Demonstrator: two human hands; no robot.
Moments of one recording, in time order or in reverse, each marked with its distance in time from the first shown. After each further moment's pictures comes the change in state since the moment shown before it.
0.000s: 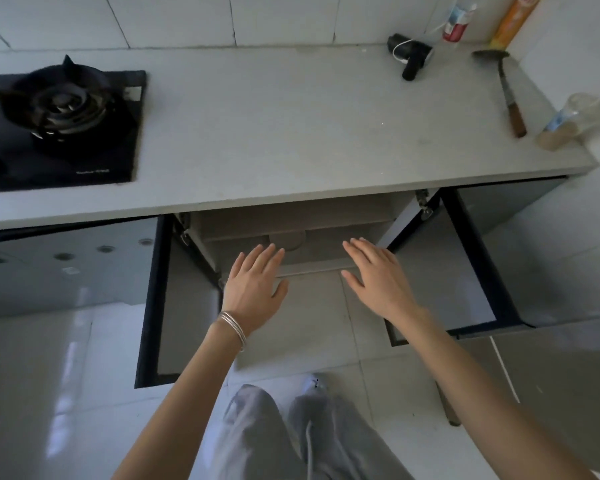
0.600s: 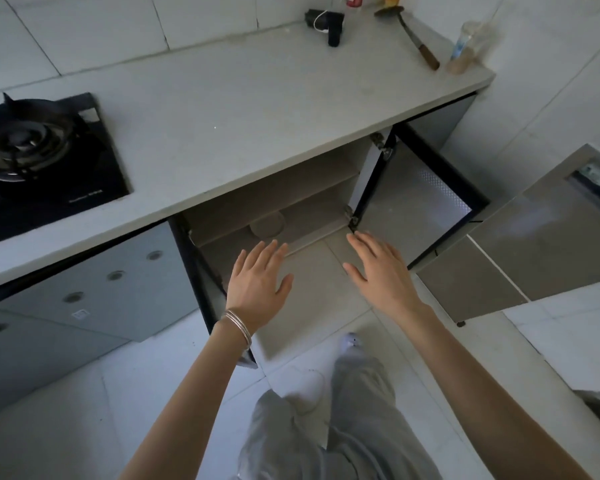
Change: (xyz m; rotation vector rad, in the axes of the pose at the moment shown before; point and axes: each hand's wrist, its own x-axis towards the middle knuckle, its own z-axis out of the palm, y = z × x) left_hand -0.100 -0.098 -0.041 -0.041 -0.092 0.320; right_hand -0.103 -0.185 0.026 0.056 0.165 0.413
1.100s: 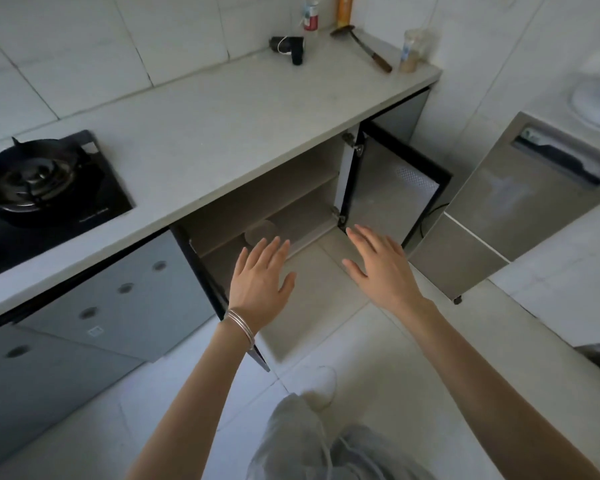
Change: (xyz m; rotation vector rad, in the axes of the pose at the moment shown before) left_hand -0.073 0.028 -0.025 0.090 0.032 0.147; right_hand -0.101 -0.034 -0.026 0.009 0.136 0.096
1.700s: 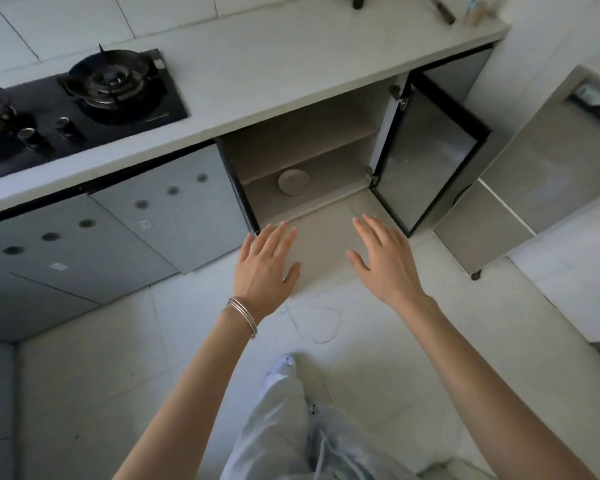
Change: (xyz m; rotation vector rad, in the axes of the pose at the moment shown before) left_hand -0.199 0.058 0.012 0.022 0.032 -0.143; right_hand -0.165 -0.031 0.010 0.060 -0.062 -0.112
